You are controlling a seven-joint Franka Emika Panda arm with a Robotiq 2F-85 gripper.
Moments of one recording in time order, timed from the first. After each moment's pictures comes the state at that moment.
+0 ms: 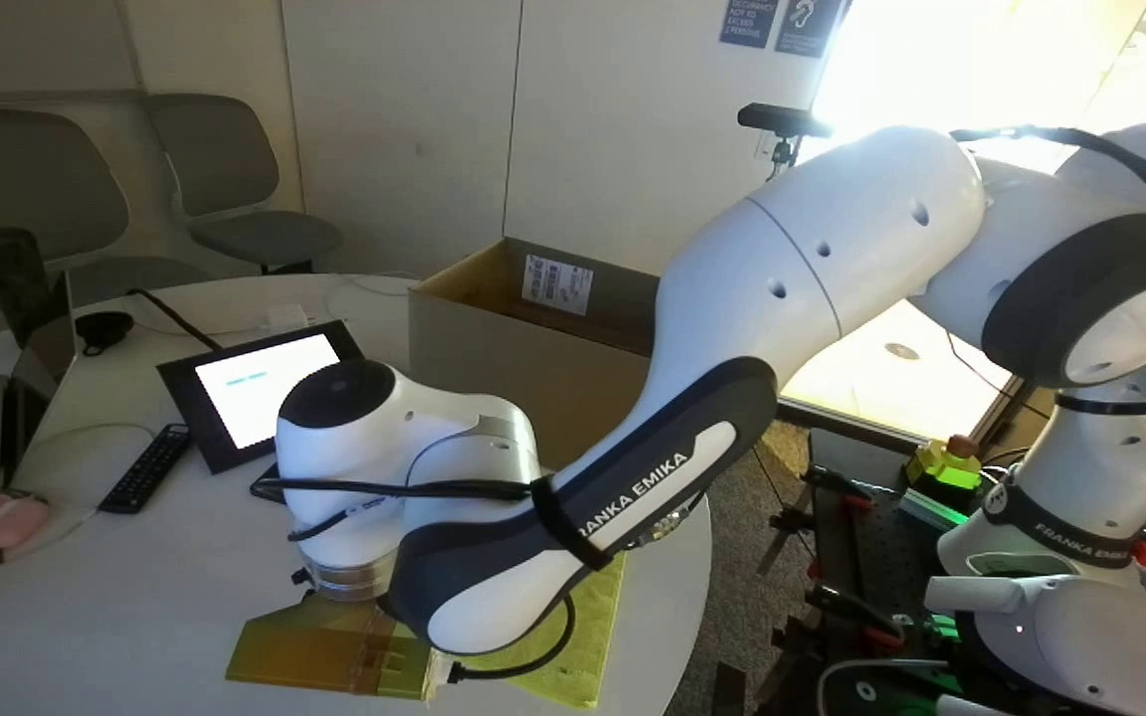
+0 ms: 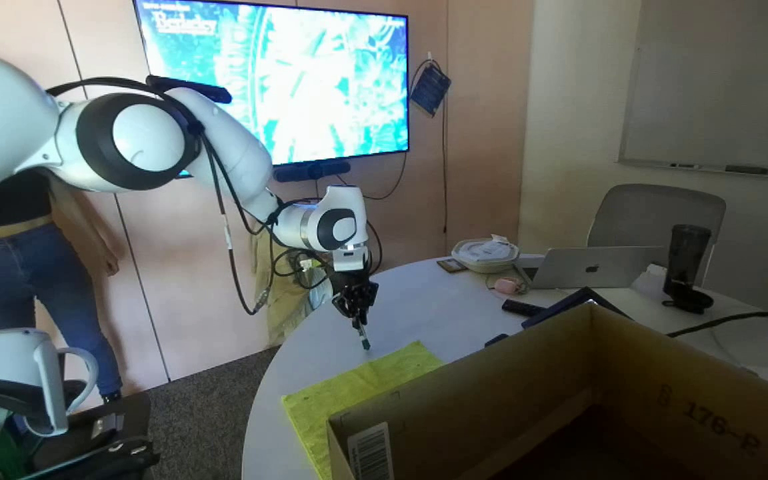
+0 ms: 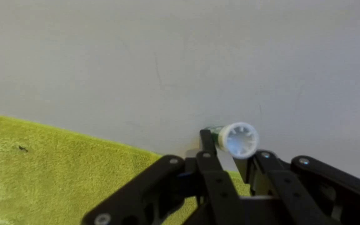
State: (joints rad) arm 0.61 1.07 -0.09 -1.24 0.01 2.31 1.78
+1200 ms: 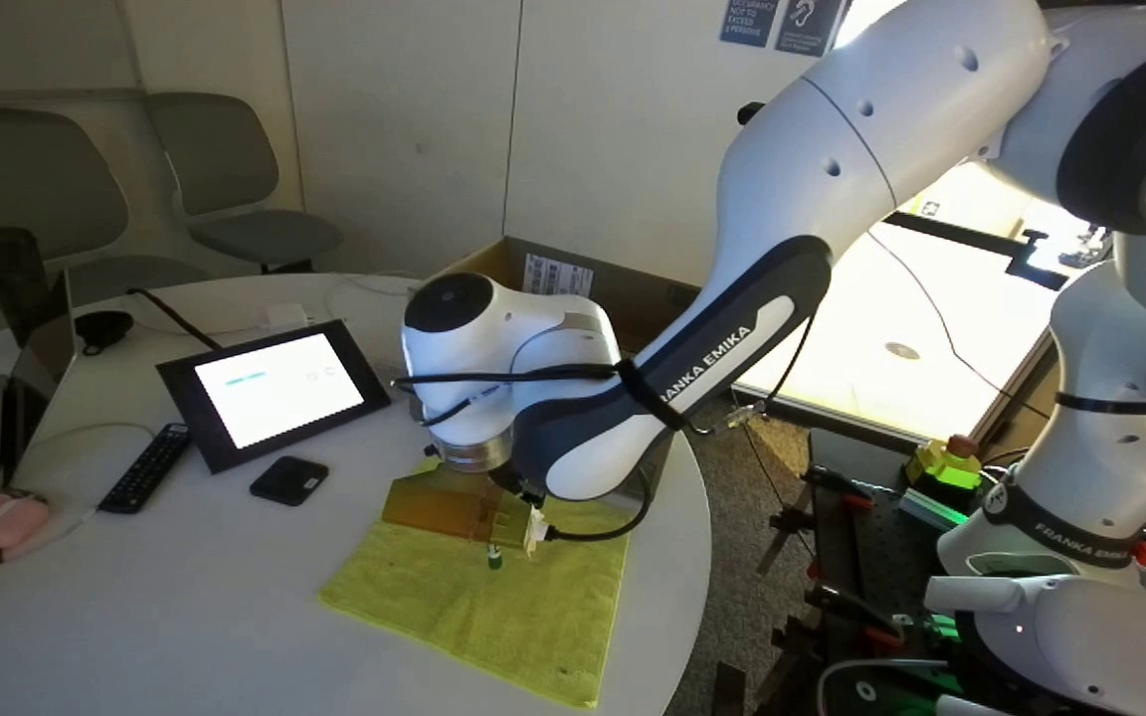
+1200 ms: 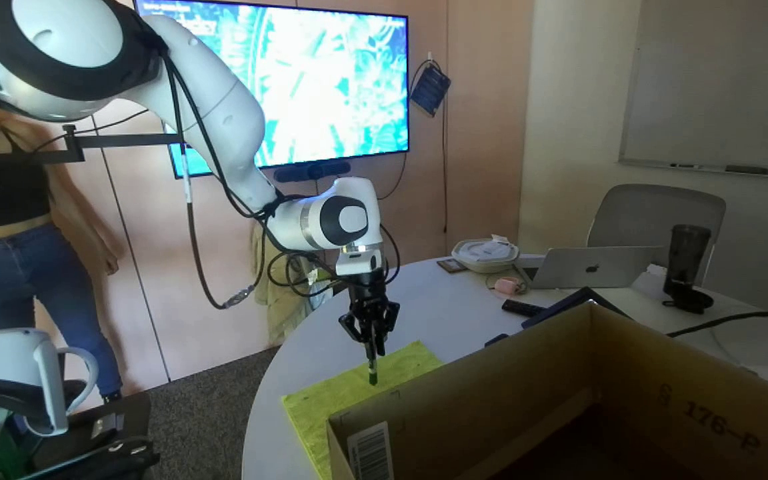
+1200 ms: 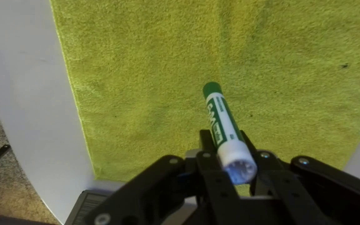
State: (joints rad) arm 0.55 0.78 -0.18 -1.69 -0.17 2.31 1.92
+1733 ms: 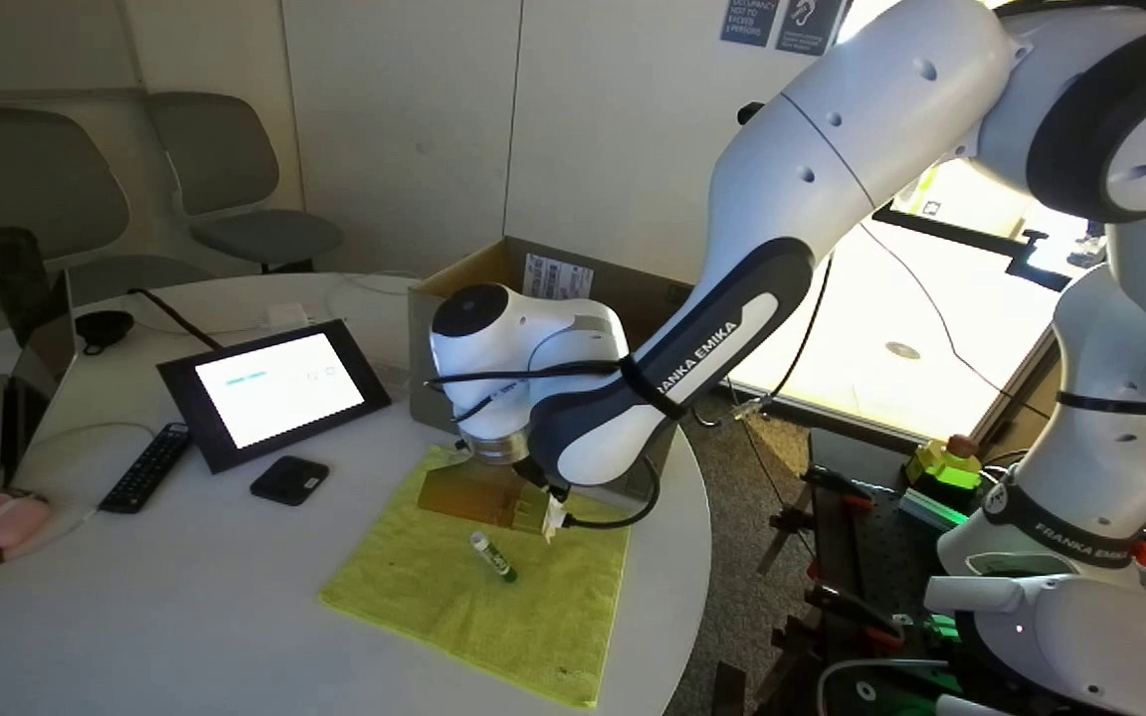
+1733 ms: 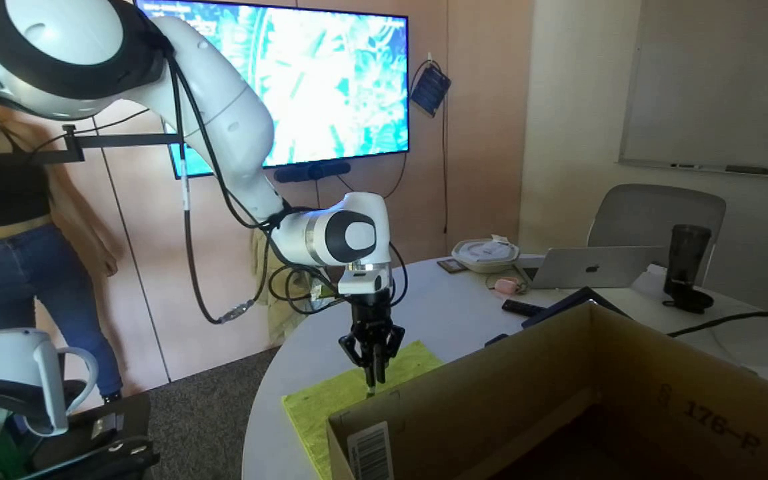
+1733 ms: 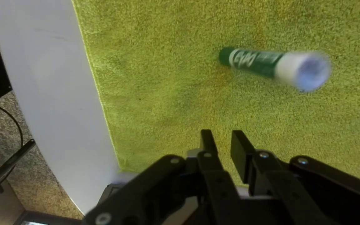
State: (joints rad) arm 0.49 0.77 -0.16 -1.75 -0.18 2.30 1.94
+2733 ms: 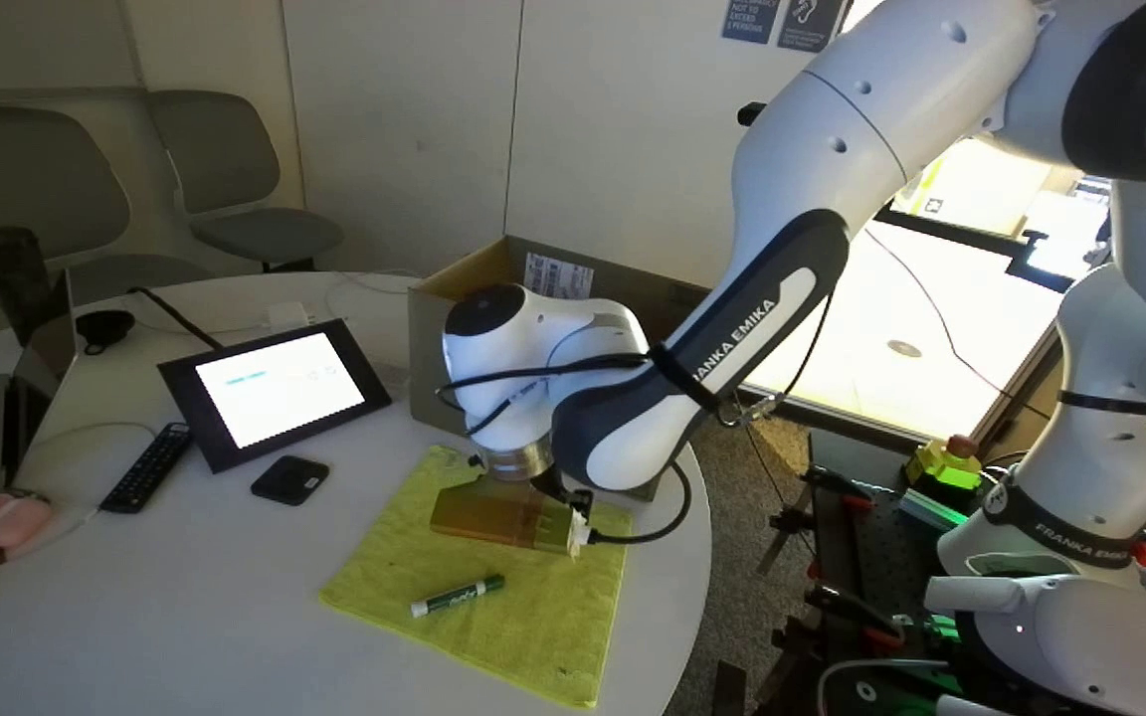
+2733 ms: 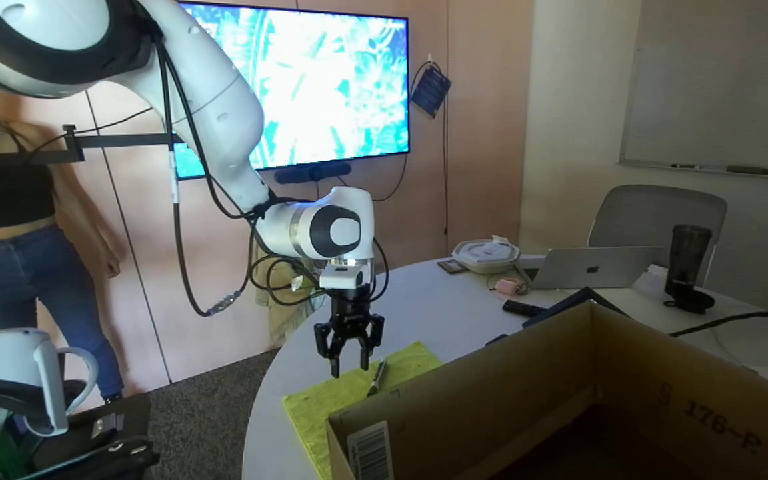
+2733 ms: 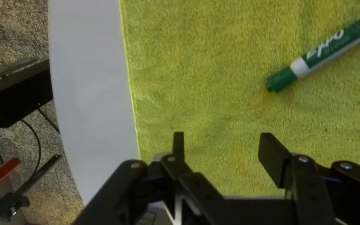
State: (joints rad) arm 0.42 0.71 -0.03 -1.83 -0.18 2.29 1.94
